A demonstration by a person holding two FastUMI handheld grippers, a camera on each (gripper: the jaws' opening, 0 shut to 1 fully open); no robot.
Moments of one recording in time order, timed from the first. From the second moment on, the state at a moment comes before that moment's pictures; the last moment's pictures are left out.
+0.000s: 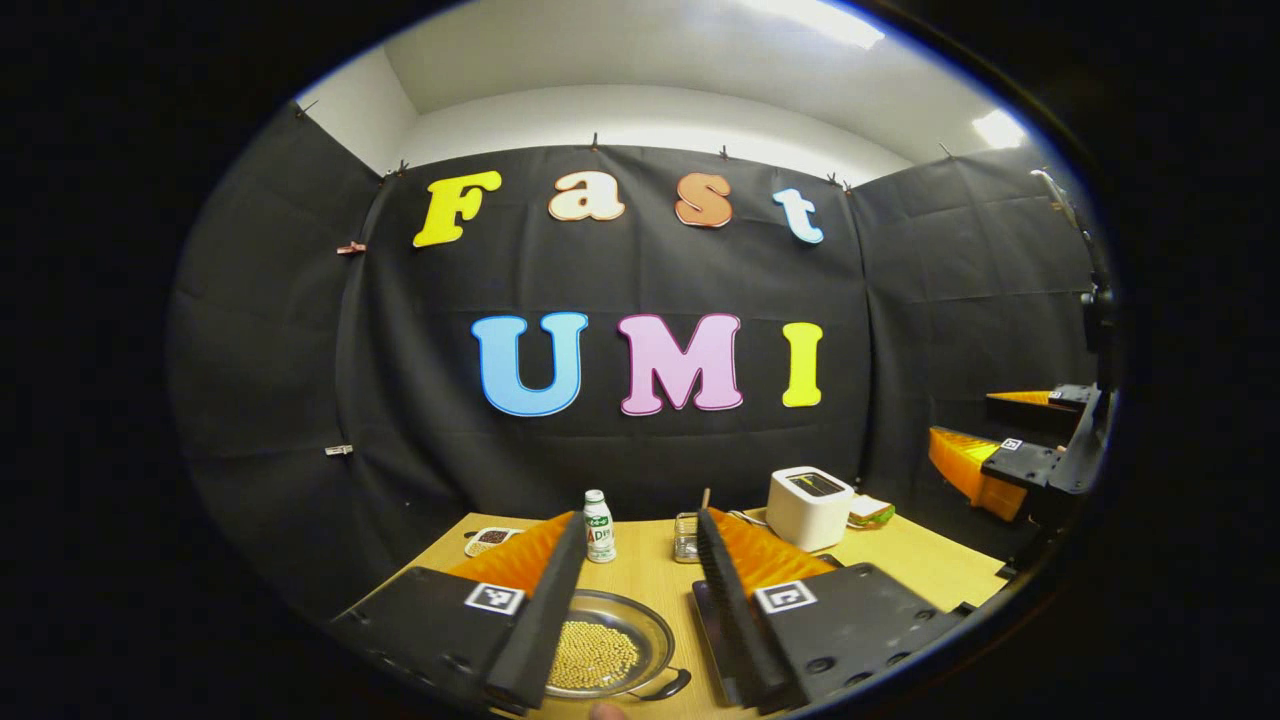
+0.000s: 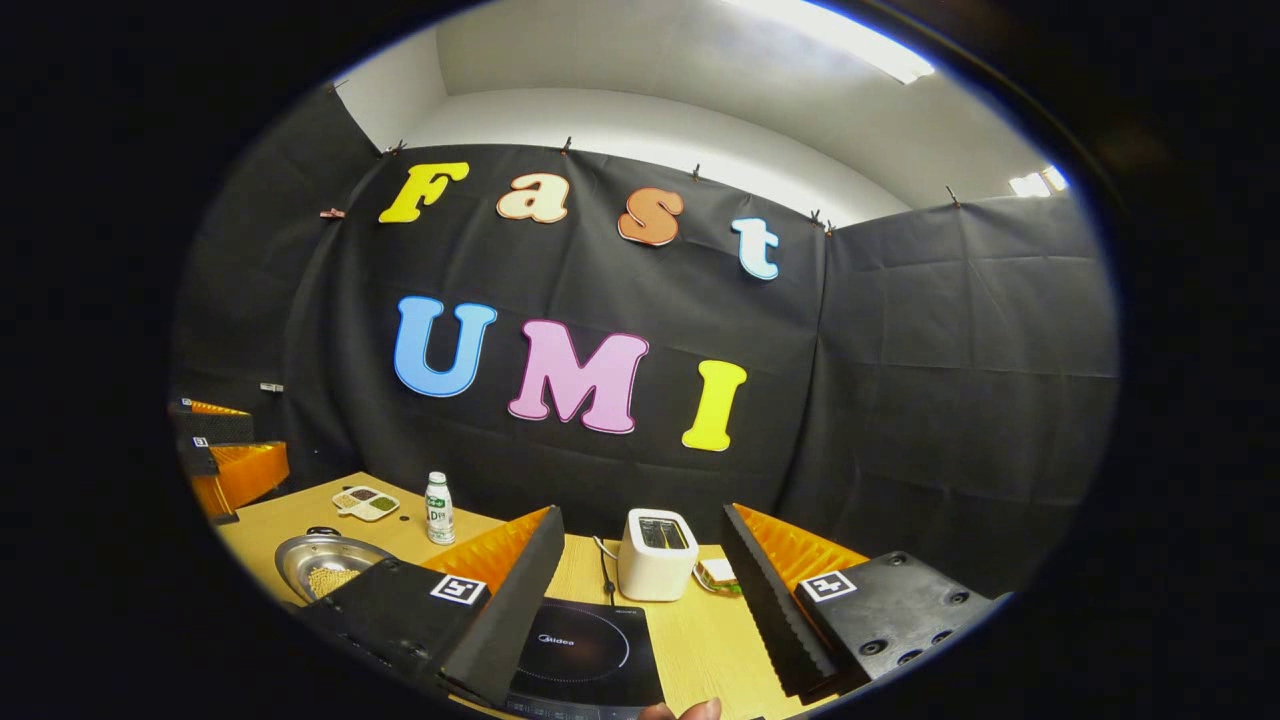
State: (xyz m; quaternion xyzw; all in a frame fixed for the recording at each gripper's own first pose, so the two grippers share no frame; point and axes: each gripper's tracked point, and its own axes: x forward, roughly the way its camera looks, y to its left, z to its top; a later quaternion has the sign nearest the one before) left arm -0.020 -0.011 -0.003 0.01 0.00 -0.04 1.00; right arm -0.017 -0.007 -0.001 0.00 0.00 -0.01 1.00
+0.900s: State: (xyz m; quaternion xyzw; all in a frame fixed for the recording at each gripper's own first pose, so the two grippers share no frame) left arm -0.077 -0.002 -0.189 -0.04 0.35 -0.14 0.93; right arm -0.027 0.006 -0.008 -0.01 0.01 -0.01 1.00
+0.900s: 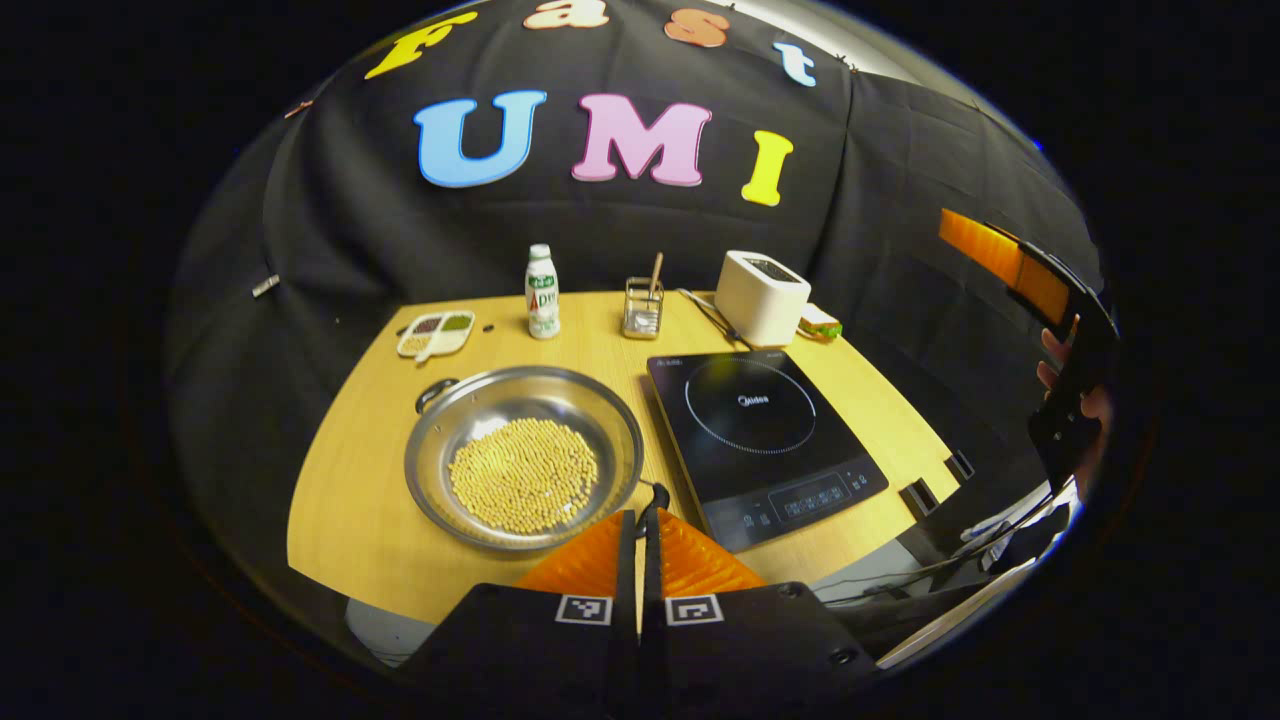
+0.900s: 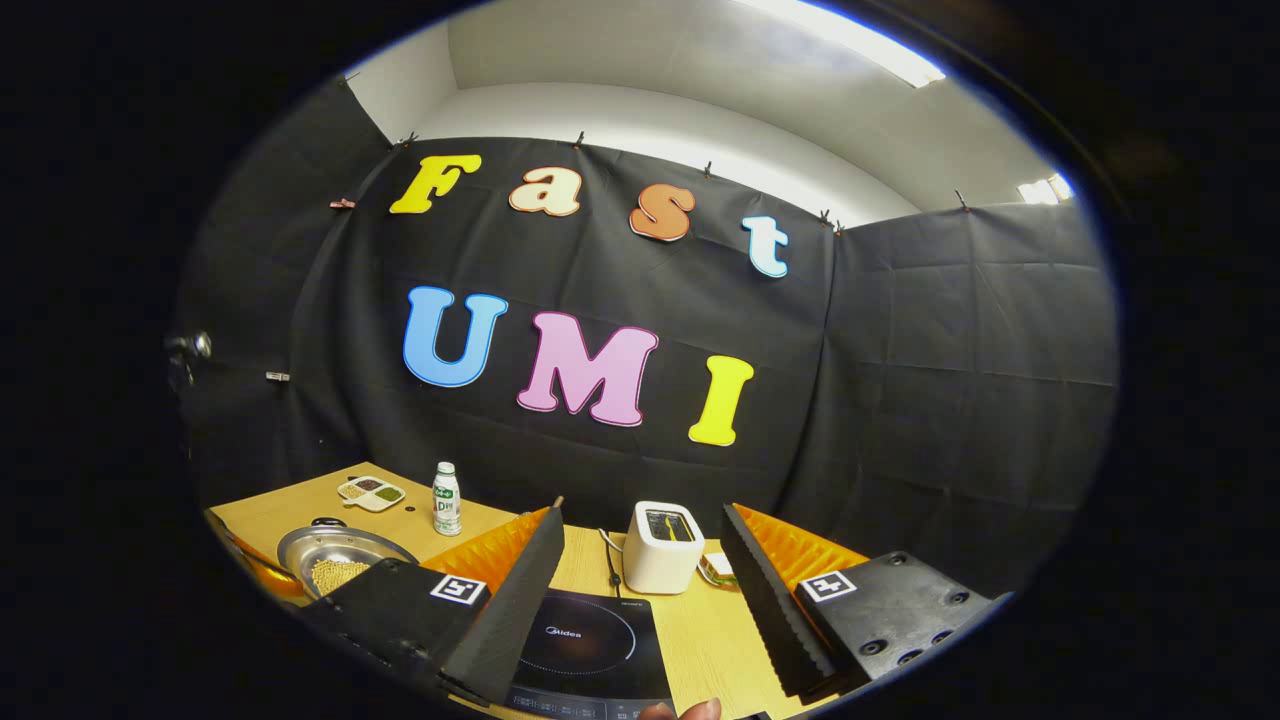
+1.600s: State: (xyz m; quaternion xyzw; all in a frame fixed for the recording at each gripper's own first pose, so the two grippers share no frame) left arm -0.073 0.004 -0.293 -0.03 0.53 -0.18 0.83; right arm -0.023 -0.009 -0.015 -0.02 0.02 -0.03 1.00
